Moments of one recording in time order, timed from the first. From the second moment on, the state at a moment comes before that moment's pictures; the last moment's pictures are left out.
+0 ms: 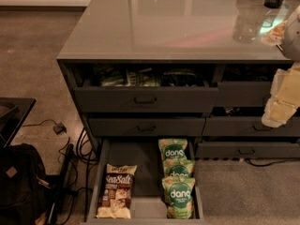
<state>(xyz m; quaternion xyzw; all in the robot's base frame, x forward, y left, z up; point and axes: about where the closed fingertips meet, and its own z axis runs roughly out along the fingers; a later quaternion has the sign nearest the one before) 0.438 -0.217 0.976 -0.60 0.78 -0.03 0.16</state>
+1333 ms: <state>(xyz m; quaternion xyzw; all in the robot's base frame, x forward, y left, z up) 0.430 -0.129 0.818 -0.66 0.71 0.13 0.22</state>
